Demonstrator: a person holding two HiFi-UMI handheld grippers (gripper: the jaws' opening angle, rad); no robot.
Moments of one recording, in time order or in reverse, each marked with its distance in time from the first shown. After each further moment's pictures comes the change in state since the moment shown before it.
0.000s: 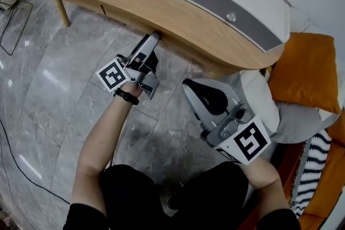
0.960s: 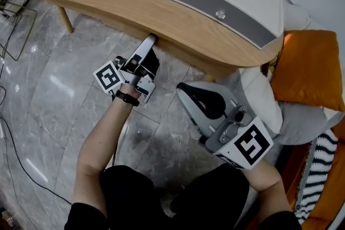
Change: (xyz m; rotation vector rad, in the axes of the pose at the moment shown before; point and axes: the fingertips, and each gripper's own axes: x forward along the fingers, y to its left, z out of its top) left arm 0.011 -0.021 -0.009 -0.046 0.047 -0.093; right arm -0.010 0.008 0.025 0.062 -0.097 0.060
